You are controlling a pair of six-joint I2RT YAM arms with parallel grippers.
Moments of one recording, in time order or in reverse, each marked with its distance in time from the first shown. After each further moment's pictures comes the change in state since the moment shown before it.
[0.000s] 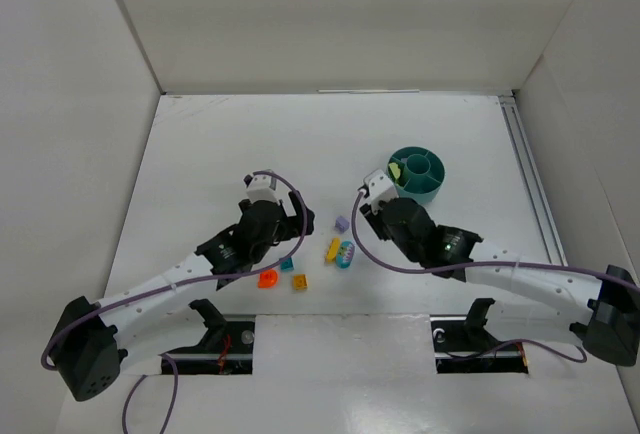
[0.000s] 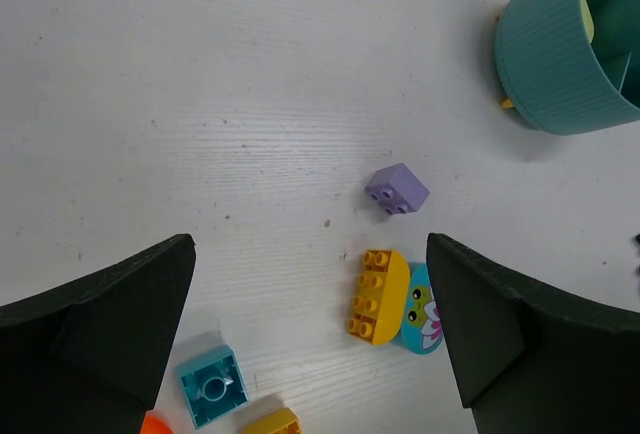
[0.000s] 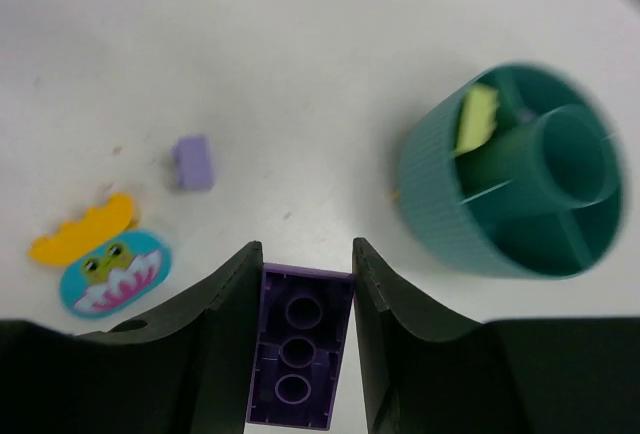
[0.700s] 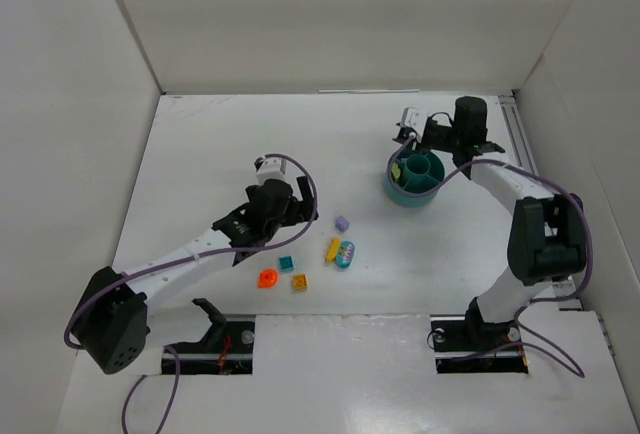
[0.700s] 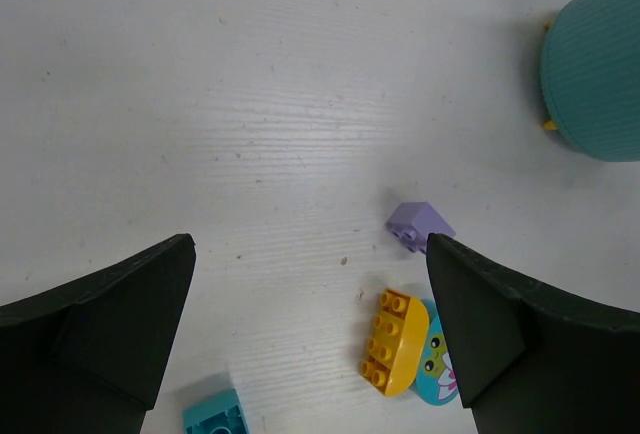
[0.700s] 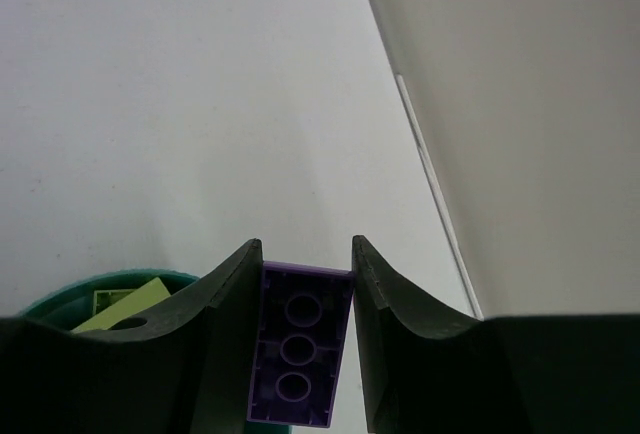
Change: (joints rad) left arm 0.071 0.217 0.135 -0.005 0.039 0.049; right arm -0.874 0.502 0.411 0.266 -1.326 -0.964
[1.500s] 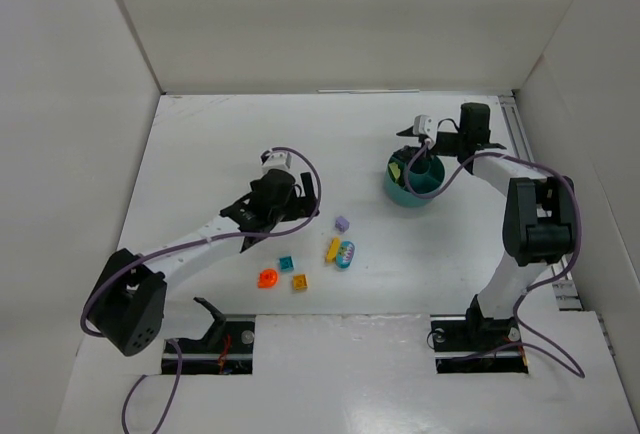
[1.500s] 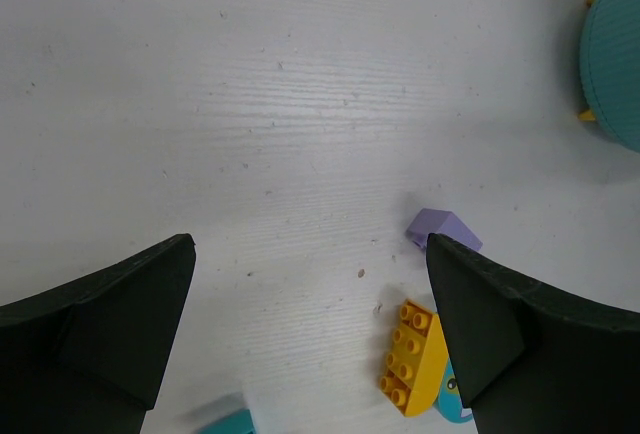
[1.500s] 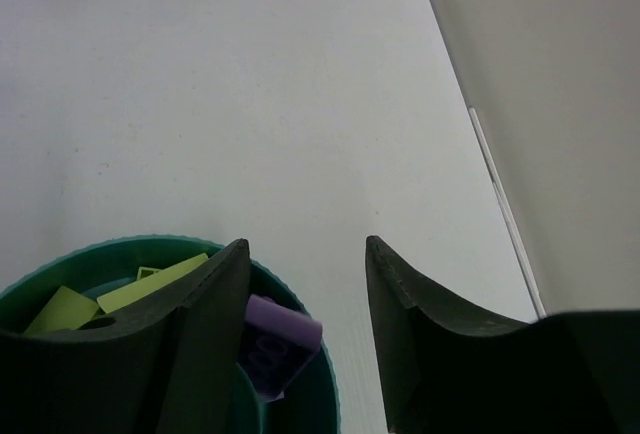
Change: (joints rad) left arm 0.075 0.125 0.056 -0.003 0.098 0.053; right arm -0.105 0.182 0.041 -0.030 -0.336 -0.093
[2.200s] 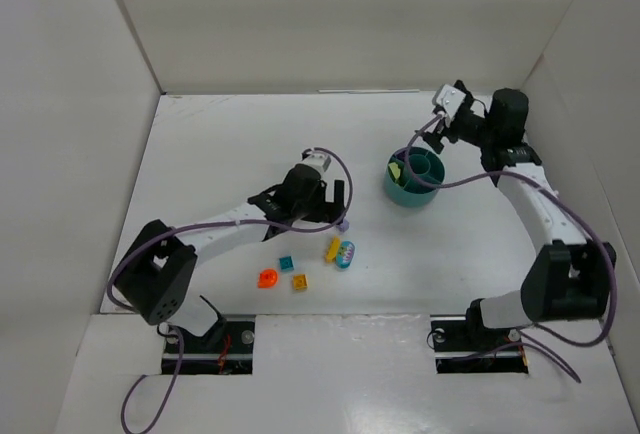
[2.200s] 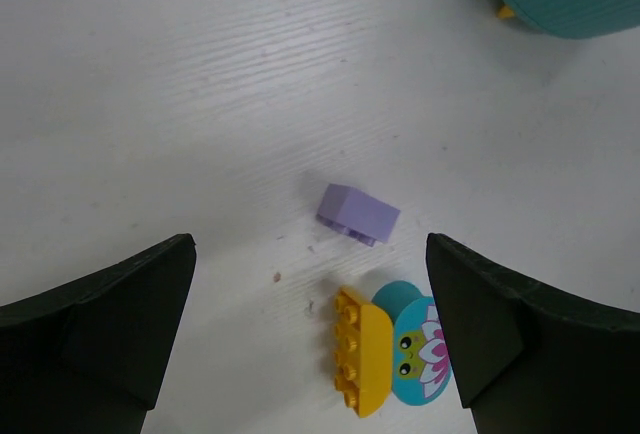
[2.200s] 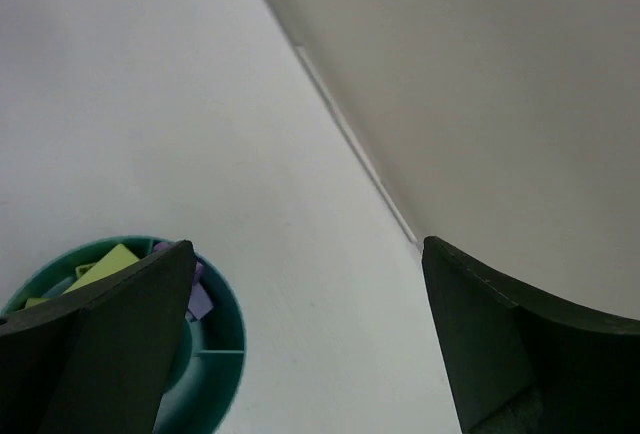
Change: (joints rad) left arm -0.066 0.179 0.108 0.044 0.182 0.137; right arm -0.005 -0.332 -0.010 -0.070 0.338 0.209
